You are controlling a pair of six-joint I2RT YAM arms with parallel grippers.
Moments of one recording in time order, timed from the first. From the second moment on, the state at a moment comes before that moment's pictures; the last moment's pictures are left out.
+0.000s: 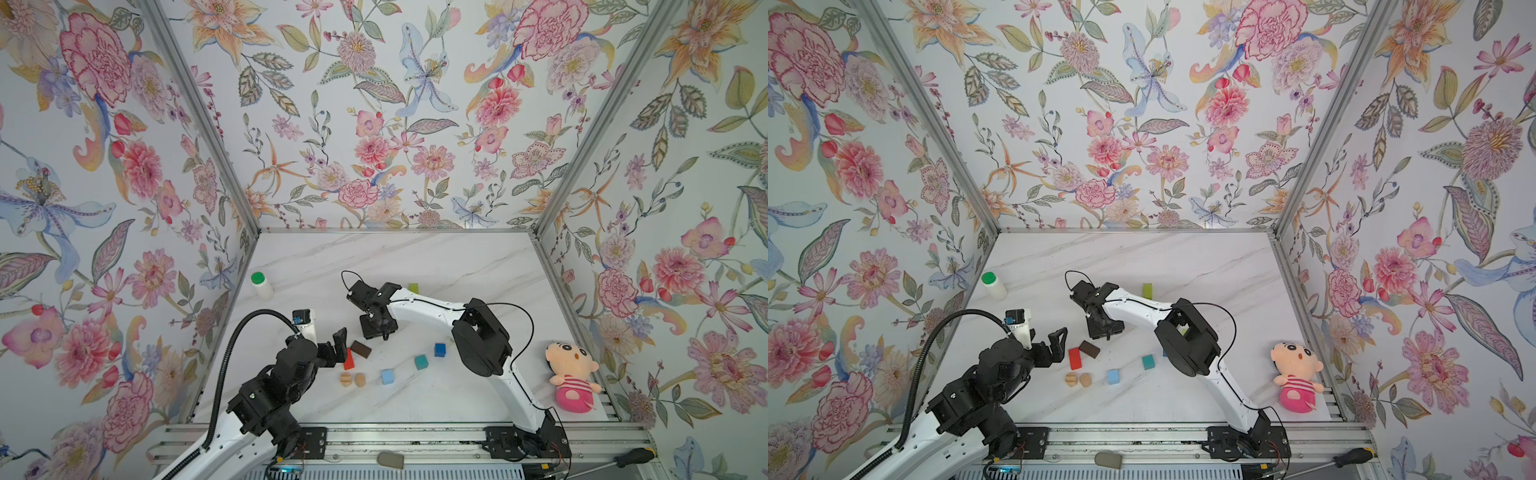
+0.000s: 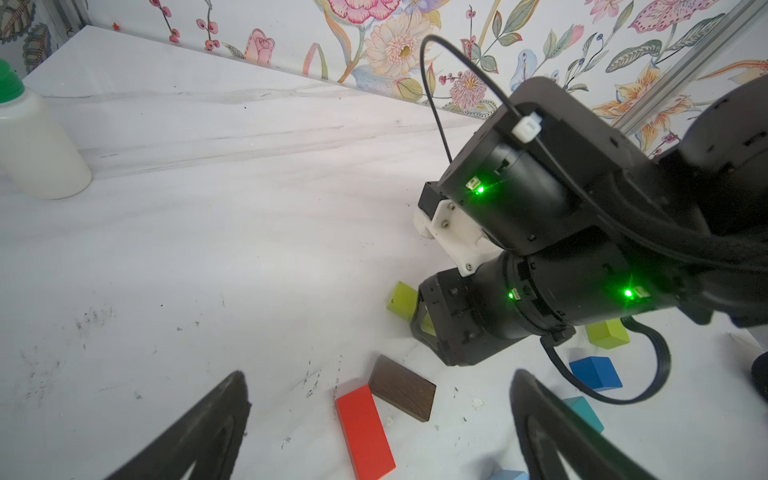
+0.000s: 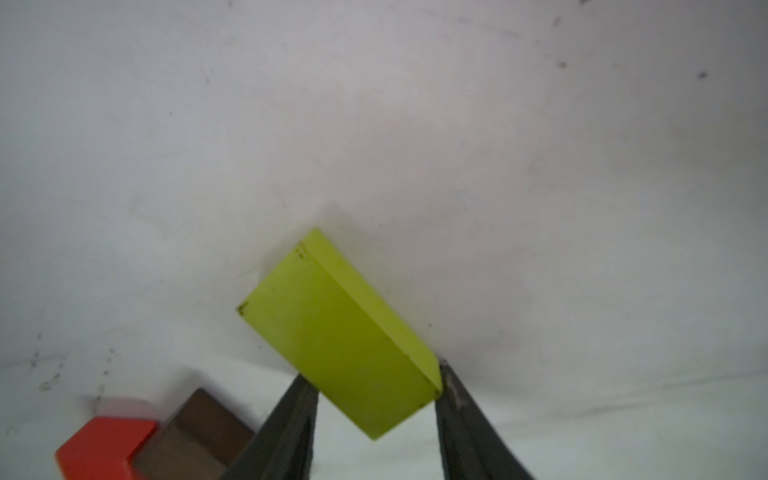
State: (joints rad) left arm -0.75 0.47 0.46 -0.47 -0.42 -0.53; right arm 0.97 2.30 1.87 -0.94 0.07 0.65
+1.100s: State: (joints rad) left arm -0.75 0.66 0.48 -0.28 -0.44 -0.40; right arm 0.83 2.45 2.14 -1.04 -0.02 0.28
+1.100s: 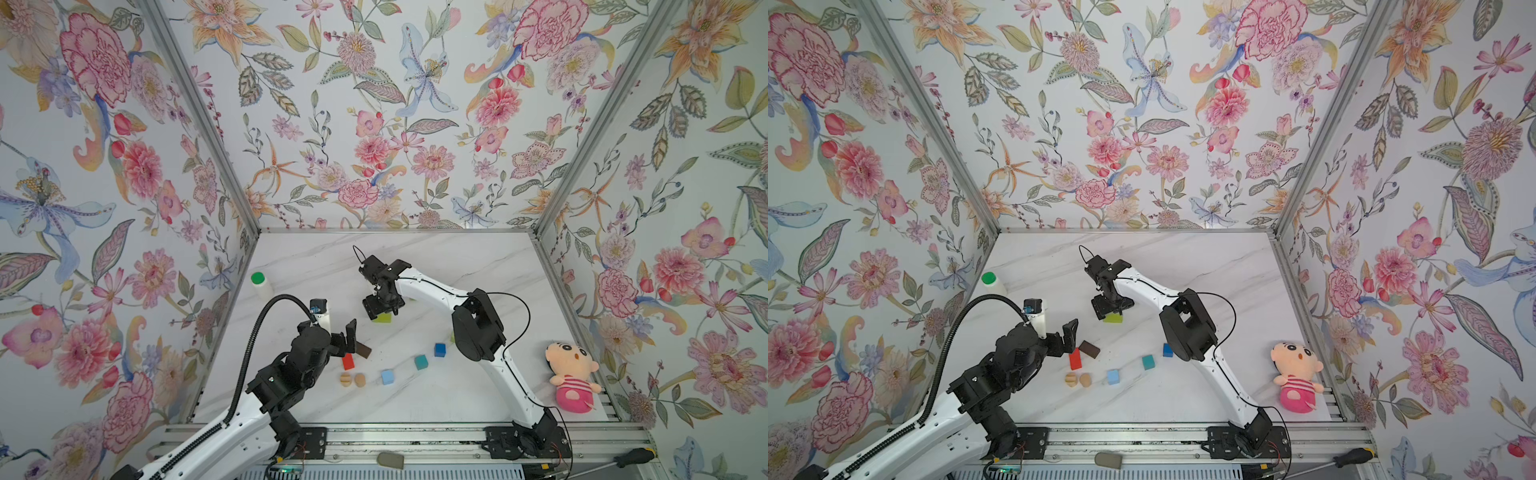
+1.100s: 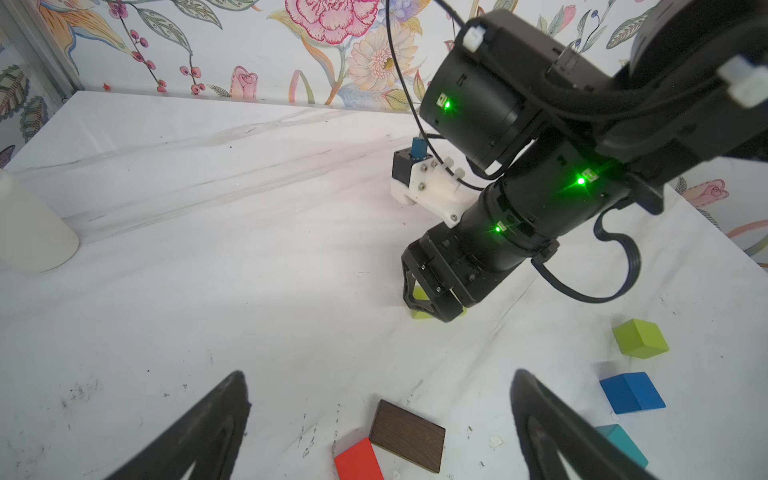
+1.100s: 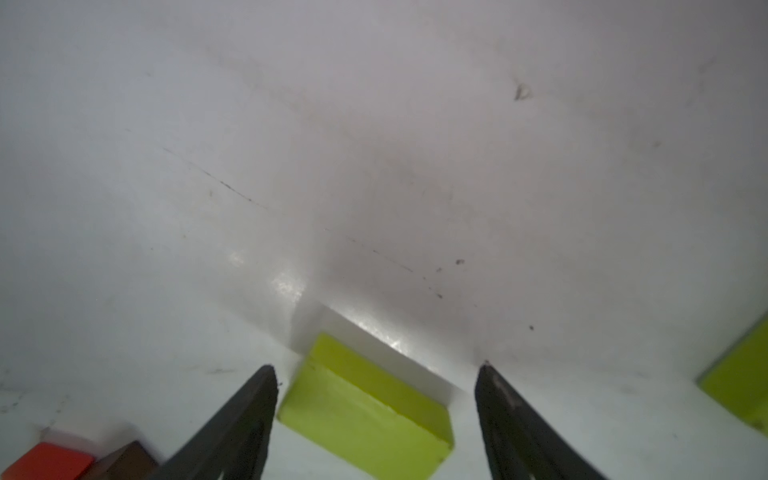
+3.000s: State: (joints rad) left arm -0.75 0.64 0.48 -0.26 -0.45 -0.39; right arm 0.85 2.37 2.00 -1.07 -0.03 0.24
